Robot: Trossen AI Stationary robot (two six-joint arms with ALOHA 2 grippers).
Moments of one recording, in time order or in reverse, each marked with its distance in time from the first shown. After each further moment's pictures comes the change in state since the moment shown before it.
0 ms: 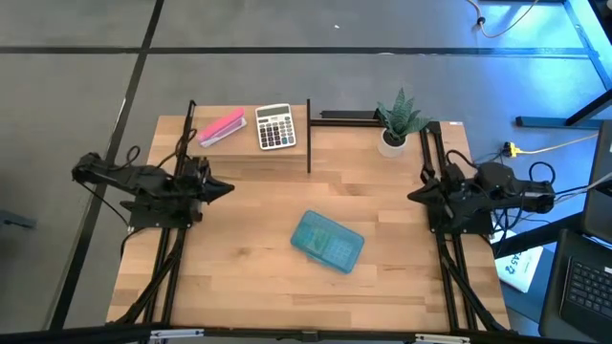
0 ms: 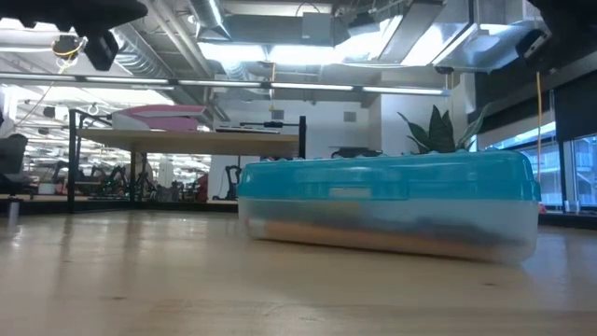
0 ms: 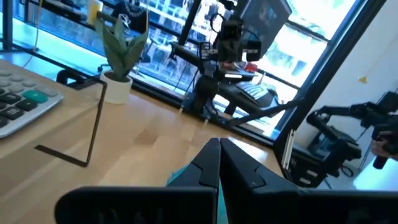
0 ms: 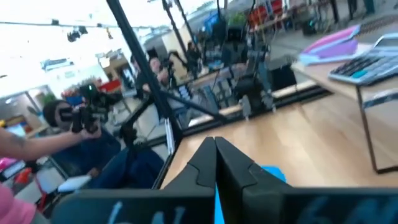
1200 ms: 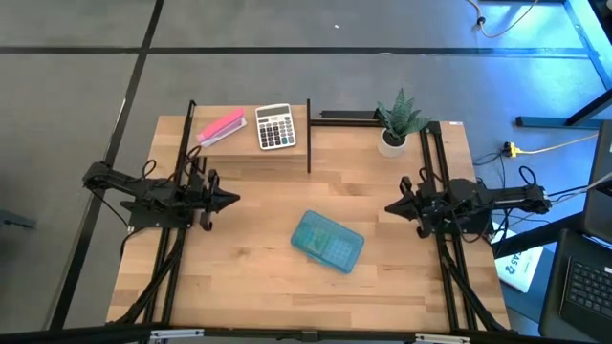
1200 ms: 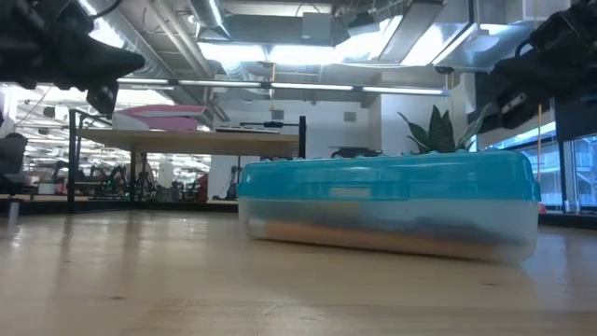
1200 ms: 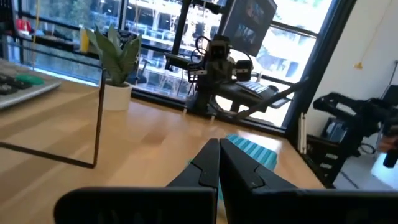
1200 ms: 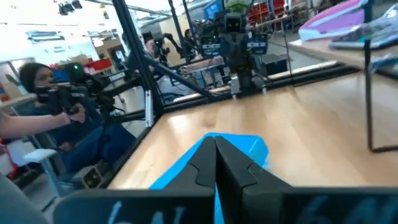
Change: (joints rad) left arm 0.000 -0.224 -0.362 0.231 0.020 0.176; right arm 0.000 -0.028 -0.378 0.327 0.000 -0.111
